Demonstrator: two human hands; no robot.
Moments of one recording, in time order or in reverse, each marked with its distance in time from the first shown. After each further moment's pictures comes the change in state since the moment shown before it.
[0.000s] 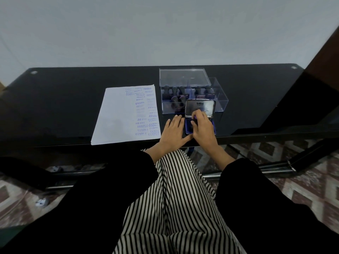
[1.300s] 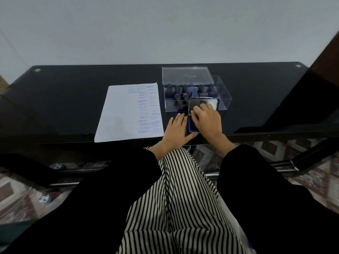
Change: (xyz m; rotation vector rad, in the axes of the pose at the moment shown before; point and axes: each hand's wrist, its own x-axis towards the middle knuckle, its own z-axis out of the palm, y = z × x) left_hand -0.002 0.001 -0.001 -0.059 0.022 0.004; right_hand 0.024 0.005 -0.001 -0.518 0.183 -0.268
